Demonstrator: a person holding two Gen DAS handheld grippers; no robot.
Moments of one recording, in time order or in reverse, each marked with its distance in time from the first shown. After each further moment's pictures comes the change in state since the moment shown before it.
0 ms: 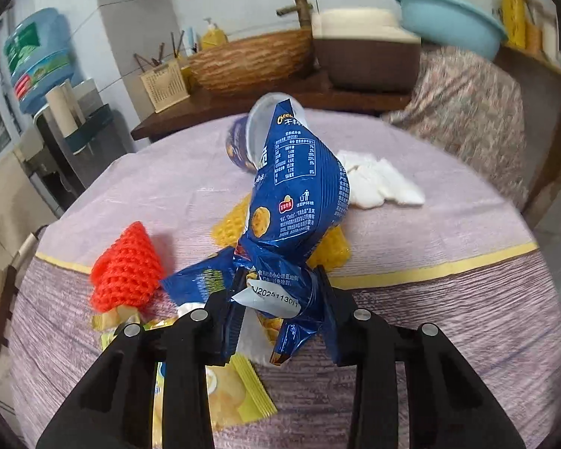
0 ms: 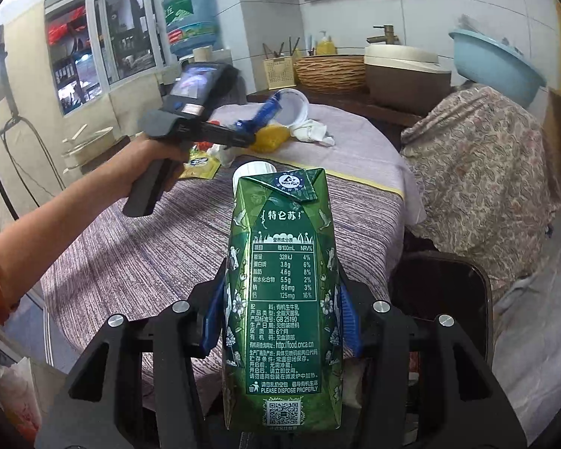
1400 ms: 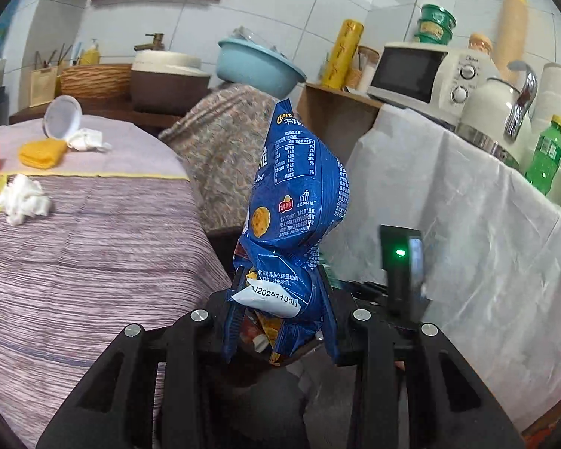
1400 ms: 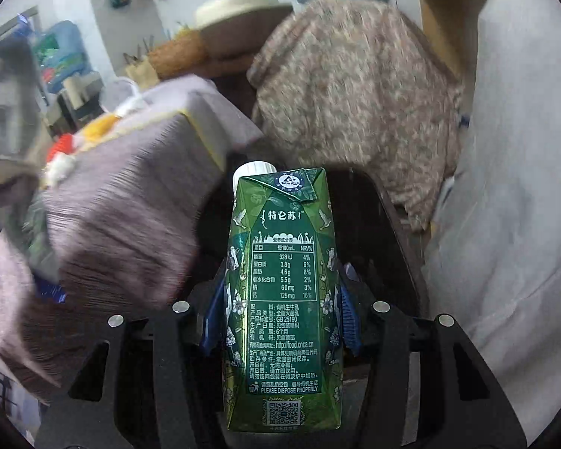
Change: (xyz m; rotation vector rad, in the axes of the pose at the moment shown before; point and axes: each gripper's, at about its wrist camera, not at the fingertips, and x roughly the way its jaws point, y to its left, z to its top) left arm -0.146 -0.208 -0.141 -0.049 -0.181 -0.621; right arm 0.016 -0.167 -0.104 0.354 0.048 -0.283
